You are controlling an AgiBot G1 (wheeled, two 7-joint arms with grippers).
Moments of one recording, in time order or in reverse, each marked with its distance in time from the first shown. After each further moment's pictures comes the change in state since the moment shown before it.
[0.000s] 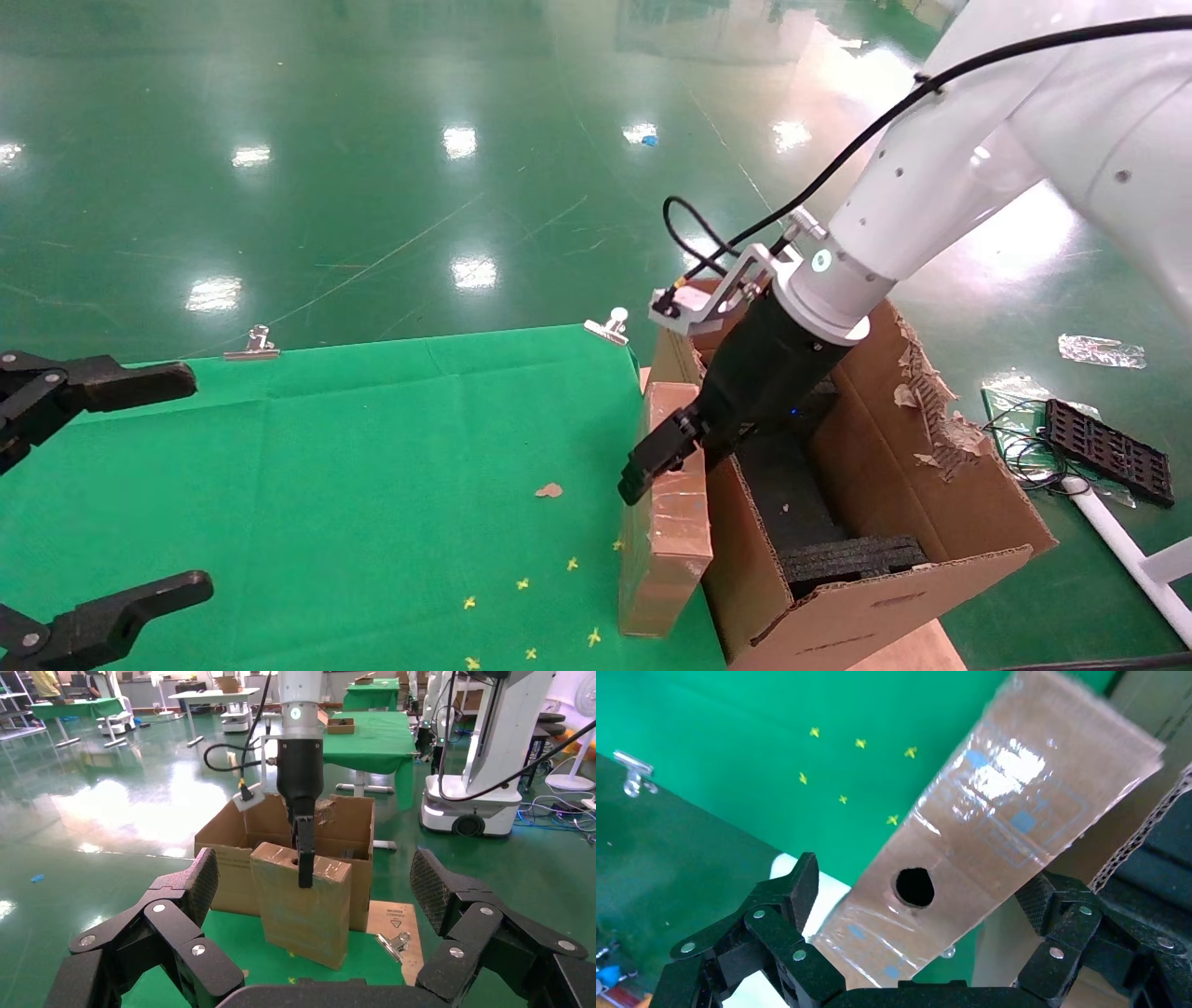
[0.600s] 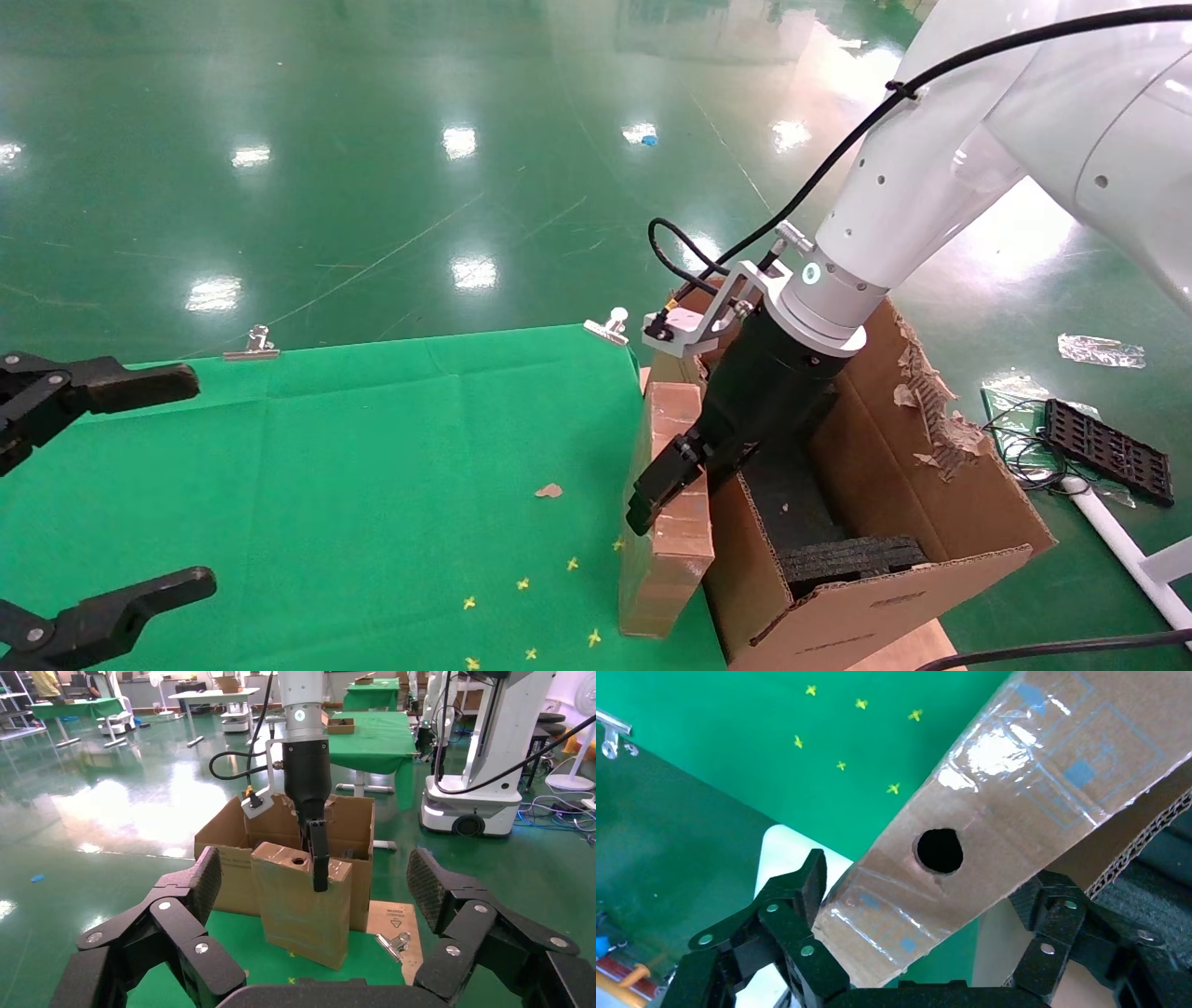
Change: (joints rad) left arm 0.000 0.000 0.001 0.000 0.000 0.000 0.000; right arm 0.024 -0.024 -0.154 0.024 0.103 0.000 0.007
